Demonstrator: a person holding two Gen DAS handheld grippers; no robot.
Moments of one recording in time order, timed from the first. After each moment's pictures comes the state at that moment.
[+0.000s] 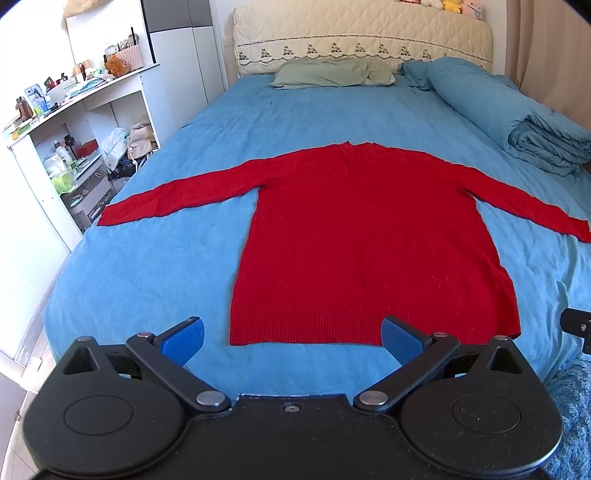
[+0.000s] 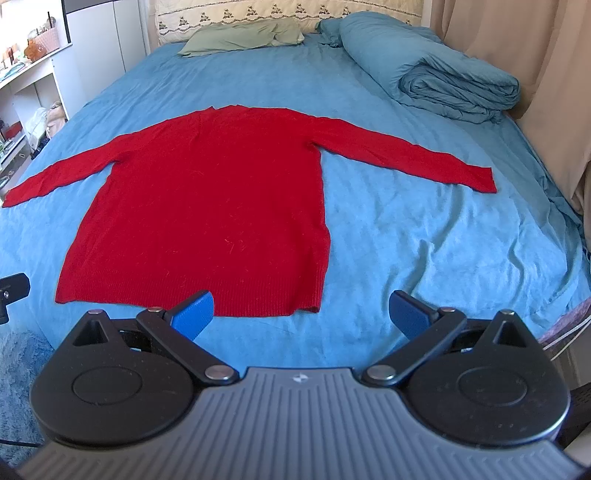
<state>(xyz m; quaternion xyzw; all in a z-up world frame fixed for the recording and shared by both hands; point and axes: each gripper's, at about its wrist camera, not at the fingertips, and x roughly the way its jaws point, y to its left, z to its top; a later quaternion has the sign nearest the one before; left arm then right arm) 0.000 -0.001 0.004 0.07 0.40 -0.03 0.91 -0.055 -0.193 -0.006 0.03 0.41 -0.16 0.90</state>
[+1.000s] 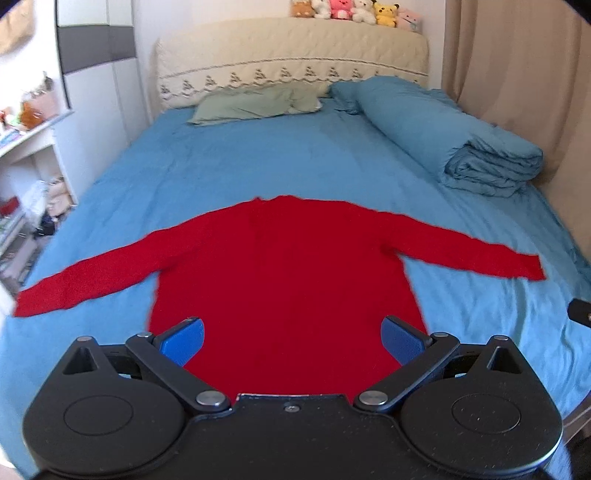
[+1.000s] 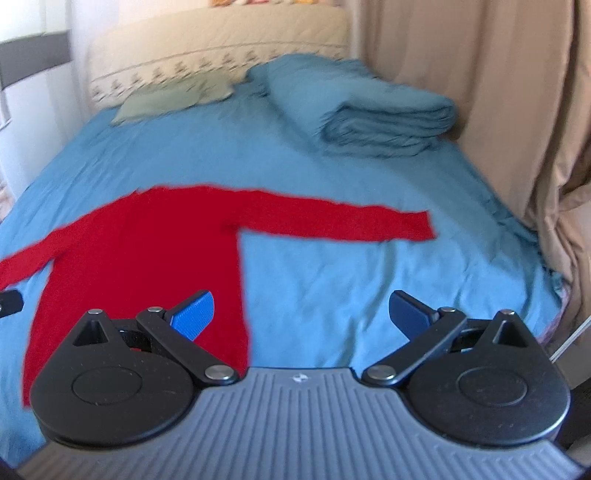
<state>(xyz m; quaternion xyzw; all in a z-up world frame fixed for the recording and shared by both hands) 0.122 -0.105 0.037 0.05 0.39 -0.16 0.91 -0.014 -0.301 0.048 0.07 0.33 -0.26 0.91</state>
